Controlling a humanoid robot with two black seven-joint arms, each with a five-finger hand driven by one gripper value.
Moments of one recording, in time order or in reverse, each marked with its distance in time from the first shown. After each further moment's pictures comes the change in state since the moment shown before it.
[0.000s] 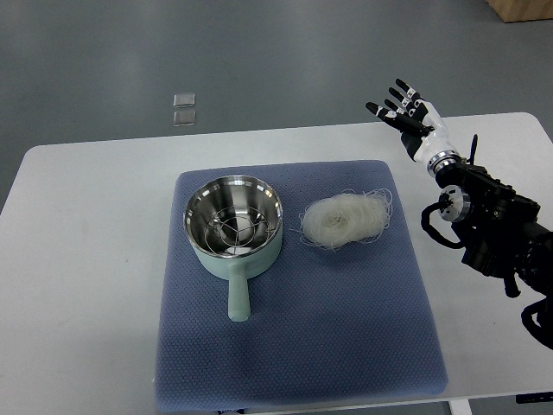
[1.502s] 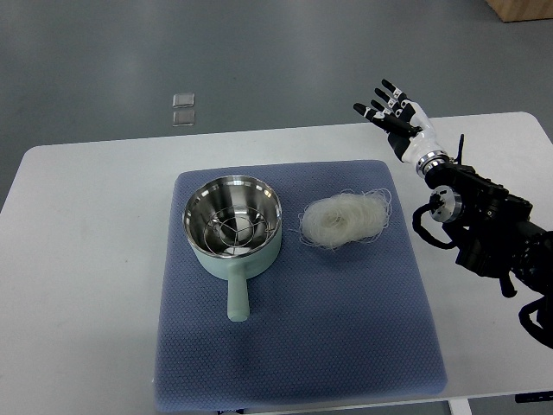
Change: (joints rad) left arm 0.001 0.000 0.000 0.000 0.000 -0.006 0.004; right arm 0.013 0.000 -0.014 0.107 -0.005 -0.004 0.001
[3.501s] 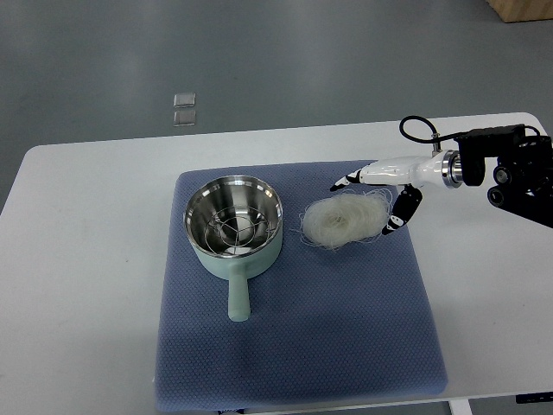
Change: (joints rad) left arm -0.008 0.000 -0.002 0.000 0.000 0.000 0.000; right arm 0.147 -0.541 -0.154 0.769 -1.755 -0.088 -0.056
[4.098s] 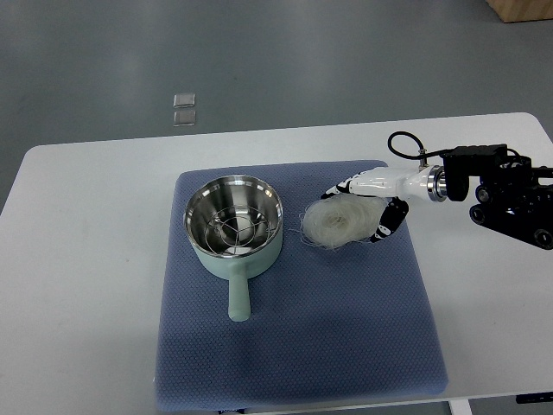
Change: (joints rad) left arm 0.000 0.000 0.000 0.000 0.000 0.000 0.000; right arm -0.042 0.076 -0.008 -0.057 -0.027 -0.074 -0.010
